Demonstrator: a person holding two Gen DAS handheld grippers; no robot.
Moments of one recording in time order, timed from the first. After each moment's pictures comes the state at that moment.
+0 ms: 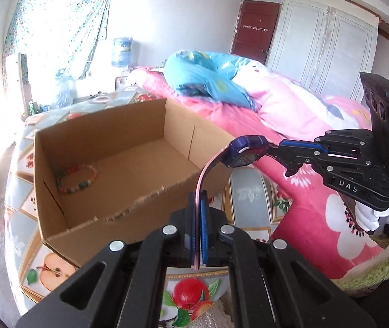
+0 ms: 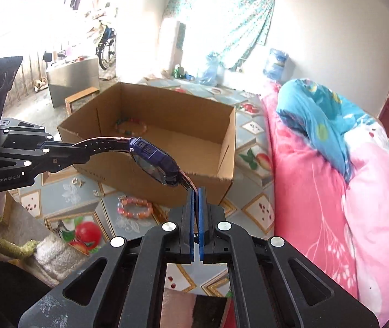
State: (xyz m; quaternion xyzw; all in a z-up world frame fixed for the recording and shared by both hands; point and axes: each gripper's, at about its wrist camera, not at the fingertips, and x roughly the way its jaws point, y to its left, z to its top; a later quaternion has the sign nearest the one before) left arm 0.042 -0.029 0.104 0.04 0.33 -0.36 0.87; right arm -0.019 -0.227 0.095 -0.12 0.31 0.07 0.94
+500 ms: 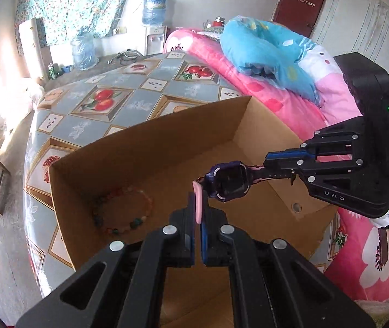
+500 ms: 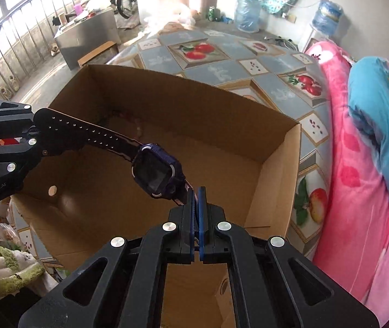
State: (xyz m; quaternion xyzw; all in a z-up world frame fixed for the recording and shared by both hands) left arm 0.222 -0.040 0.087 0.06 0.47 -0.28 0.84; right arm 0.213 -0.192 0.056 -0.13 0.50 0.14 0.84
